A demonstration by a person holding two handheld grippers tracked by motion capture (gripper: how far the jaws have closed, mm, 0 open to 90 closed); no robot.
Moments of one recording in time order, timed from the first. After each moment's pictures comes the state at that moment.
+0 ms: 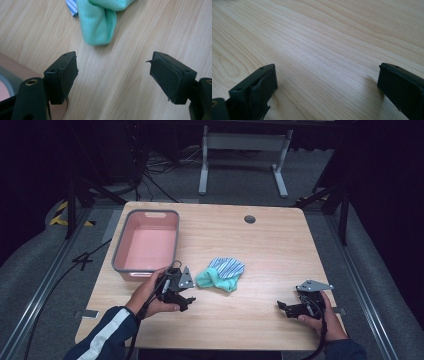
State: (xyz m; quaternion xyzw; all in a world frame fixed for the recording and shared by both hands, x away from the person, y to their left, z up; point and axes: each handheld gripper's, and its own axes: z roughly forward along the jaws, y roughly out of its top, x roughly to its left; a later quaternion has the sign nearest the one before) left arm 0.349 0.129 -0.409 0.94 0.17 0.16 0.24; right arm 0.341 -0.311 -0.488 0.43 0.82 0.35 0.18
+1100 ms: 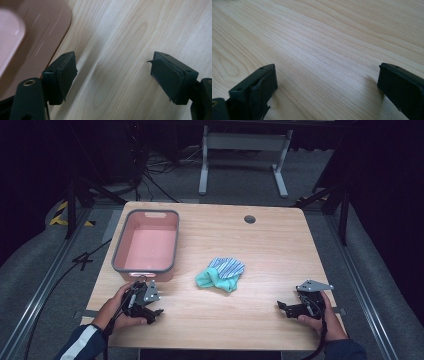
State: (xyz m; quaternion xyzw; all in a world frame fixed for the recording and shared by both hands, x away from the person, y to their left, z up) left arm 0.328 0.218 -0.453 0.94 0.23 0.16 0.21; right arm 0.341 -0.311 -0.488 0.43 0.82 0.34 0.18
